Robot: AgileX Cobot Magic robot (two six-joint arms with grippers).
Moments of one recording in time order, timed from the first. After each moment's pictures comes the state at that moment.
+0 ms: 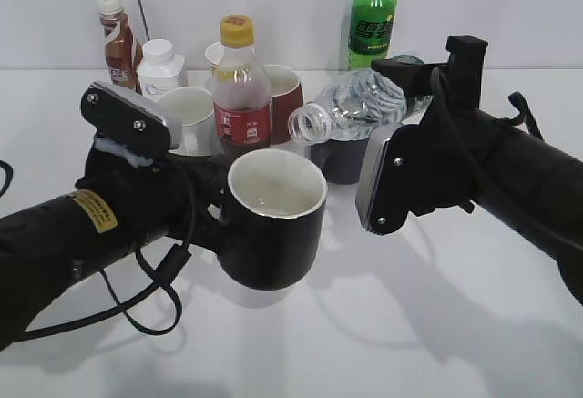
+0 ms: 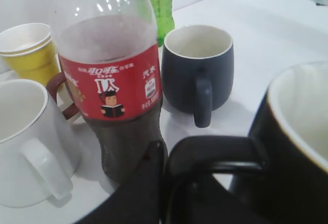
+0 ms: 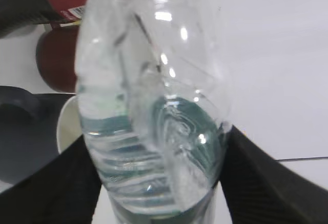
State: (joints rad) left arm -0.77 1.67 -0.49 -0.21 -0.77 0.16; right arm 0.65 1.59 -0.48 0.19 -0.92 -1.46
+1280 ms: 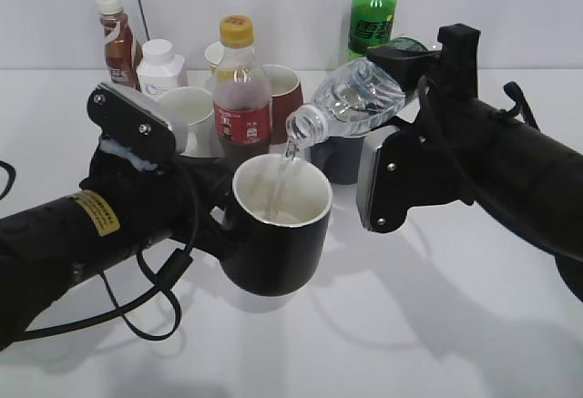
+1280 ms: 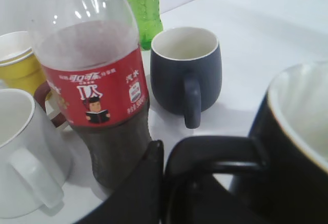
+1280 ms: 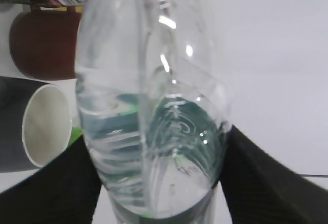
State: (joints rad) left arm -0.77 1.67 -0.49 -0.16 -0.77 0.16; right arm 0.65 1.59 -0.49 0.19 -0.95 -1.62
